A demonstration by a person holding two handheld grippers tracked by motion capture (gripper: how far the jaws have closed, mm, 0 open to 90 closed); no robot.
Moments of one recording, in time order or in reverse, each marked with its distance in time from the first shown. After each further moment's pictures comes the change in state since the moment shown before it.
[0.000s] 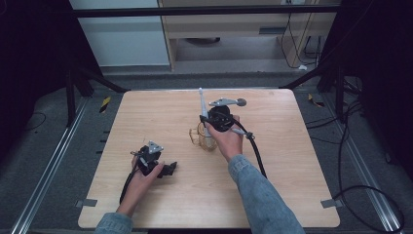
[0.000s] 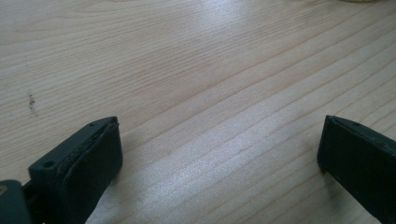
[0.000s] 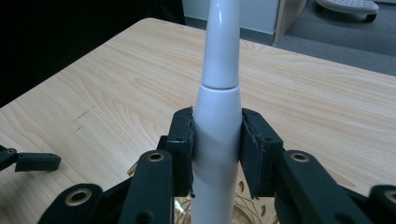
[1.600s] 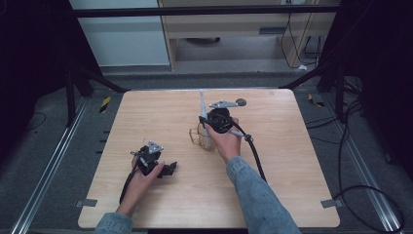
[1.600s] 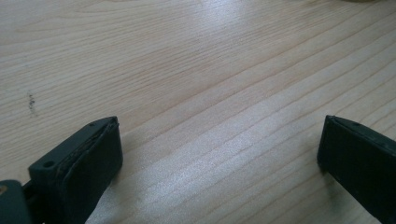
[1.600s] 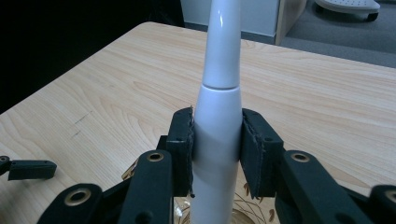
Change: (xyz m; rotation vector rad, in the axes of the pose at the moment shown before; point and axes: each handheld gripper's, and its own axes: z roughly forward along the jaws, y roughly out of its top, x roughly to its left) left arm 0.000 0.000 0.000 0.000 0.000 0.000; right arm -0.003 -0.010 0.011 -0.028 0.005 0.033
